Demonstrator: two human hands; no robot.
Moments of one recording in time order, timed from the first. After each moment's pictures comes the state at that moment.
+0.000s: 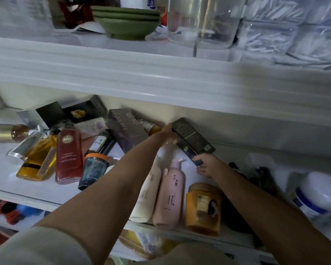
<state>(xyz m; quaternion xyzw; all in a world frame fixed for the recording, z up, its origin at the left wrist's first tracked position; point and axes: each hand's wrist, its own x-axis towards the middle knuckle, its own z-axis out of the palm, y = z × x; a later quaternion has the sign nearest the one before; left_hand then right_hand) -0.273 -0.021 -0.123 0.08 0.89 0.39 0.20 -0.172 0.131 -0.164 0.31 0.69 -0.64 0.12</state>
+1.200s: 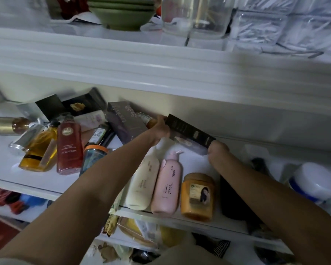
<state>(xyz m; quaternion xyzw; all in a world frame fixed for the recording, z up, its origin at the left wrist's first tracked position) -0.229 -0.038 -0.113 0.04 0.80 0.58 0.15 -0.126 0.141 -0.112 0.21 0.95 -0.23 0.05</state>
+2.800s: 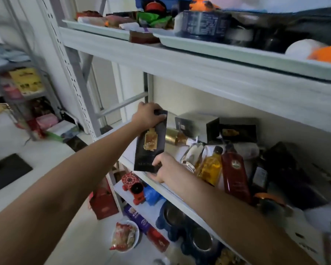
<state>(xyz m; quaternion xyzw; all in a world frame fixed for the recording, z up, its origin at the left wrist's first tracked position) -0.259 -0.636 -0.035 -0.07 0.96 0.25 -0.13 -0.198 -0.526 -0.089 0.32 0.48 -0.73 0.38</state>
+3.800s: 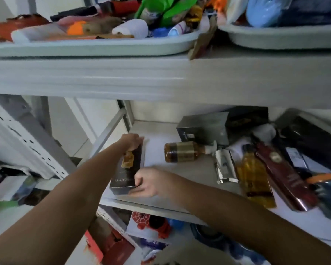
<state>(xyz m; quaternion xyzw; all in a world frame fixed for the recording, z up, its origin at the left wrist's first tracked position) -0.451 -0.797 -0.137 0.00 0.99 0.10 0.14 -0.297 -0.666 -0.139 -0.11 0.79 -0.50 0.33</state>
